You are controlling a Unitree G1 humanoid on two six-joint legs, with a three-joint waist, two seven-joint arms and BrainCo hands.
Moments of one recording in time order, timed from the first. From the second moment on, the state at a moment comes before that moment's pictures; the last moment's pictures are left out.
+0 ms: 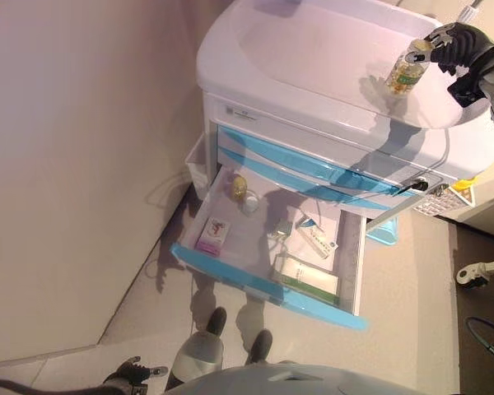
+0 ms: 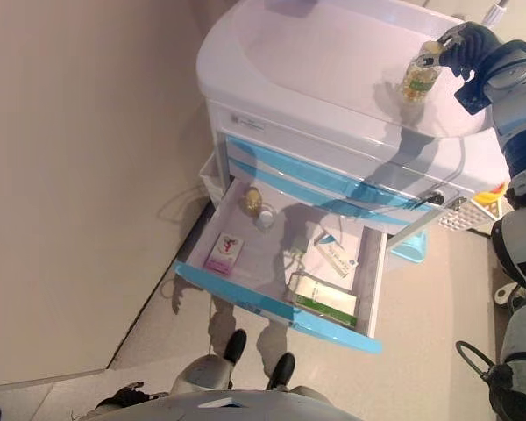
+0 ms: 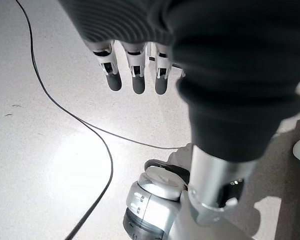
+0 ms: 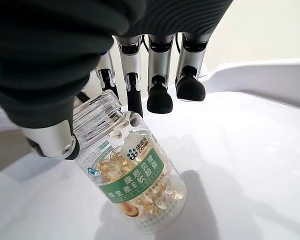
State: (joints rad) left arm 0.06 0.36 -0.18 1.23 -0.19 0.02 0.05; right arm -1.38 -0.93 0.73 1.00 0.10 0.13 0.21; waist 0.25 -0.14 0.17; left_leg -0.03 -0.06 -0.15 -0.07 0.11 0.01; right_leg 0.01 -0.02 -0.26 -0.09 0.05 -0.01
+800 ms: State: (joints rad) left arm 0.03 0.37 -0.18 1.22 -0.20 0.02 0.05; right arm -1.44 -0.93 0.76 1.00 0.08 0.08 0.22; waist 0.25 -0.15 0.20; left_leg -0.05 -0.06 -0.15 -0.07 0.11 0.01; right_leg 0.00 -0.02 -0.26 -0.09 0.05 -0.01
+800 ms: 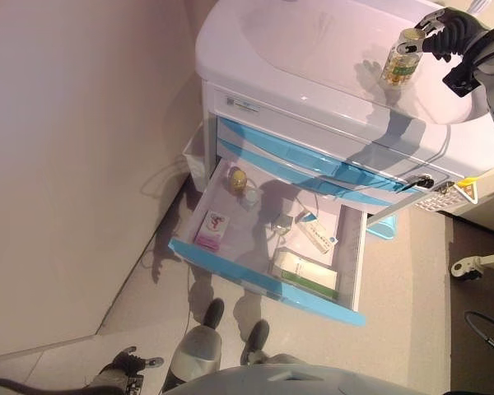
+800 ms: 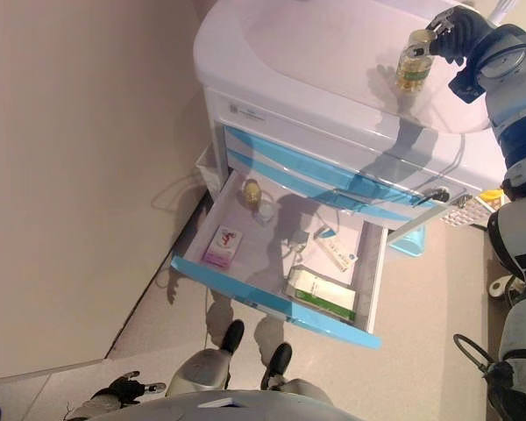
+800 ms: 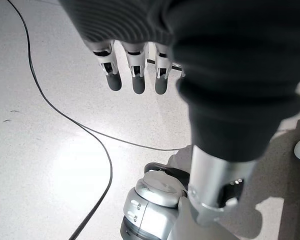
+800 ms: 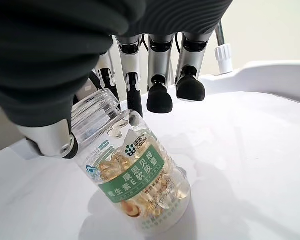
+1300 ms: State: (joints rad) left arm 0.03 0.37 -0.18 1.22 -0.20 0.02 0.05; right arm -1.44 -0.94 0.76 1.04 0.08 0.07 0.22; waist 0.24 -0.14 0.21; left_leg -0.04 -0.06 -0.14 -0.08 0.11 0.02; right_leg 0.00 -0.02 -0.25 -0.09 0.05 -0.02
